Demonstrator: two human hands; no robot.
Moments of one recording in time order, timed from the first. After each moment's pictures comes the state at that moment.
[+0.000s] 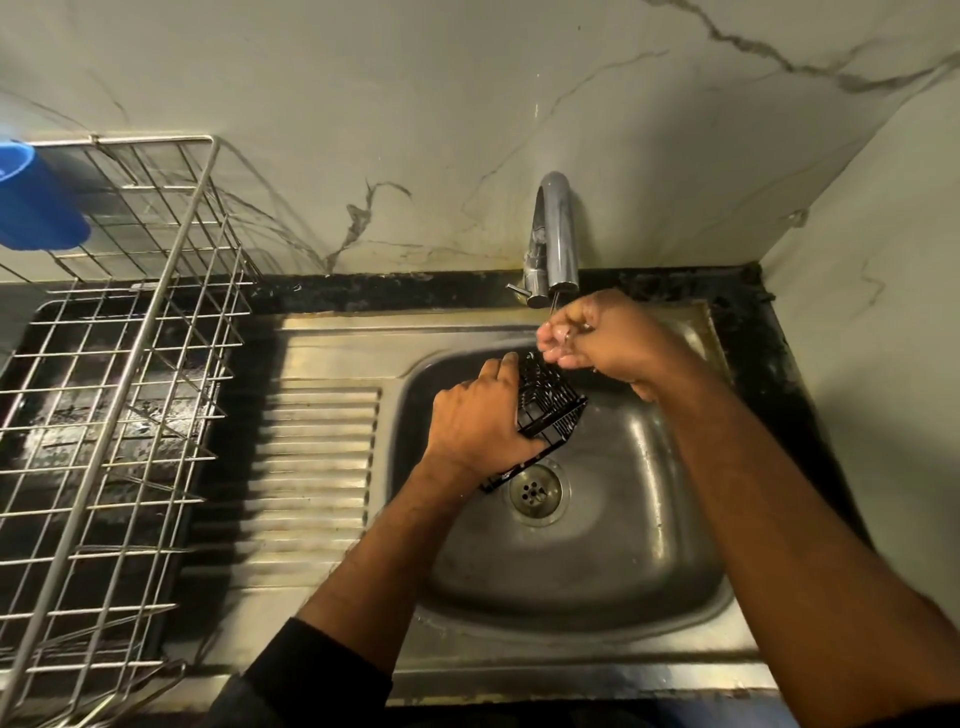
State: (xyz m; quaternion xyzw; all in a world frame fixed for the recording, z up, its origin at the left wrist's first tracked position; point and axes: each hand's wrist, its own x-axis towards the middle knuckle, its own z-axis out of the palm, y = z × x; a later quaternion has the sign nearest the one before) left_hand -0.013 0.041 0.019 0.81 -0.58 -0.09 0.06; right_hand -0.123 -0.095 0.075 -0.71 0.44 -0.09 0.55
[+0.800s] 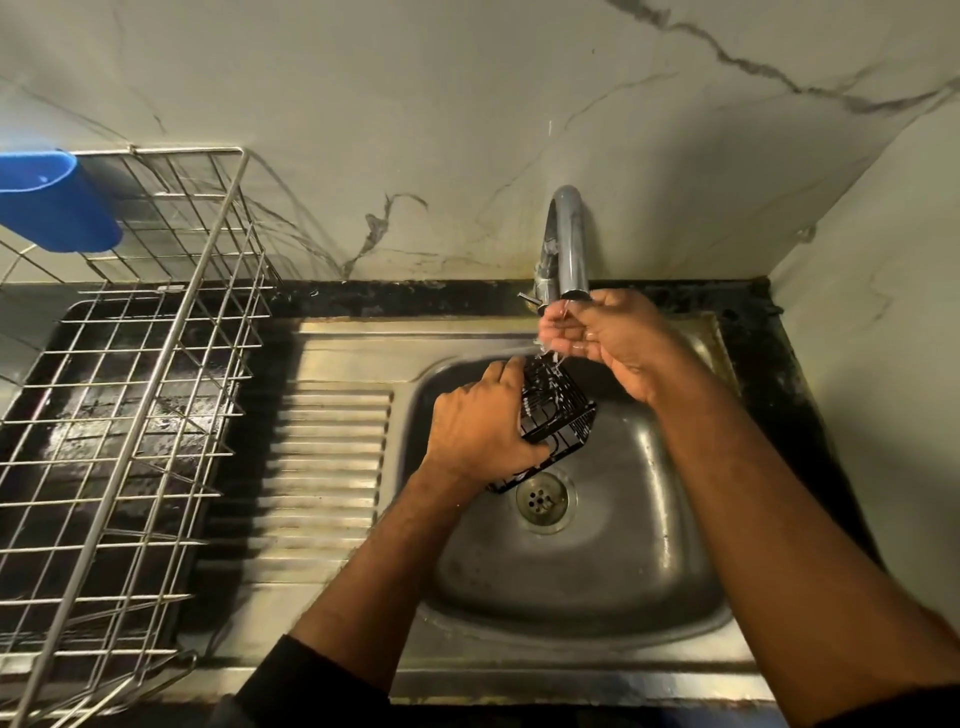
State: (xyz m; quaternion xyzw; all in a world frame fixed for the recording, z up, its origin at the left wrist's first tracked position) left_hand -0.012 0.054 0.039 0.81 -0.58 -0.09 0.10; right_hand -0.112 -0.095 0.073 -0.57 0.42 -0.17 0.68
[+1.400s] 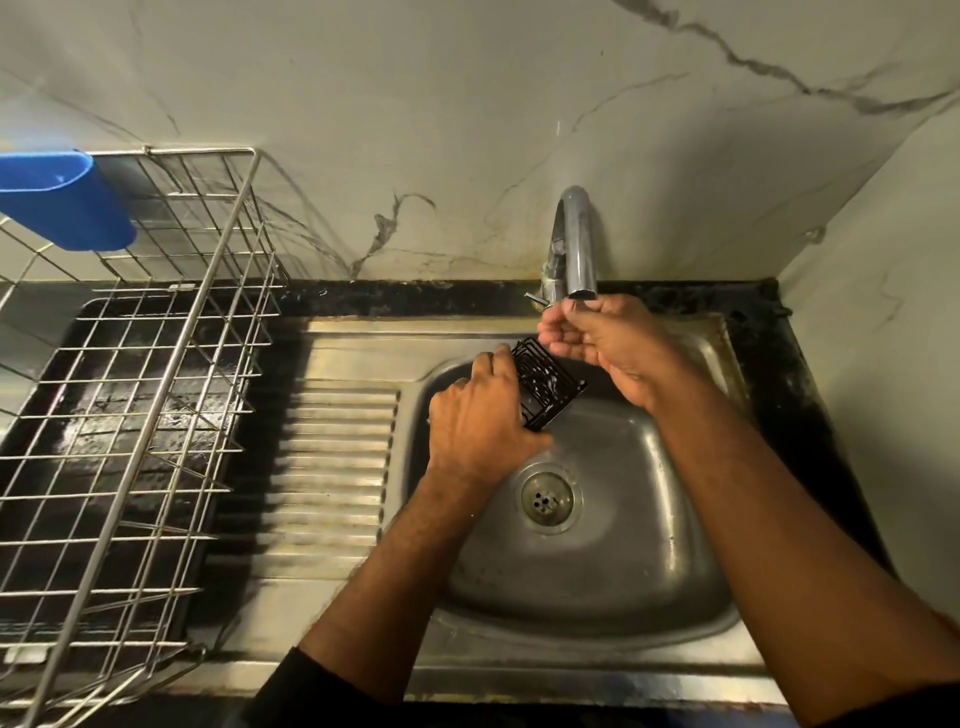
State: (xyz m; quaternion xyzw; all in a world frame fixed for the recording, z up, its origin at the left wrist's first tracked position) left_hand -0.017 0.058 0.050 0.86 -0.51 -0.05 0.08; right_hand -0.109 -0.092 0.066 -0.57 0.41 -0.21 0.68
